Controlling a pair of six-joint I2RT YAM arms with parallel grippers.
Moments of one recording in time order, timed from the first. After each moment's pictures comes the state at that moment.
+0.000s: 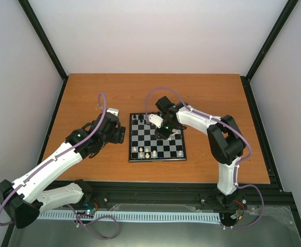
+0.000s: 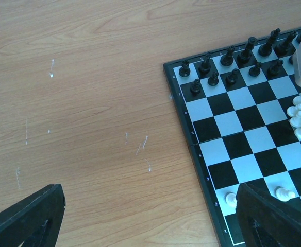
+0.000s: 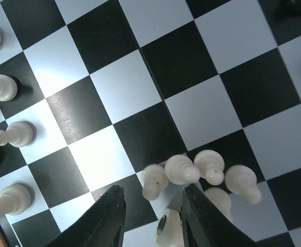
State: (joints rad) left arm -0.69 1.02 0.96 -0.80 -0.43 -0.33; right arm 0.63 1.94 1.41 -0.78 -0.29 -0.50
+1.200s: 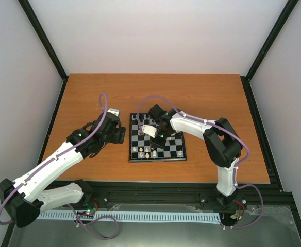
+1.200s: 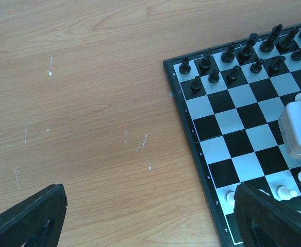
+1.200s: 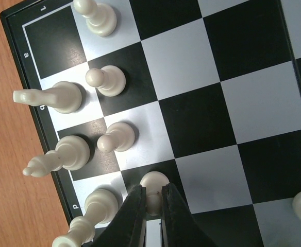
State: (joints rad) left arm -0.69 1.03 0.96 -0.80 -0.43 -0.33; right arm 0.75 1.94 1.37 -0.82 -0.35 -0.53
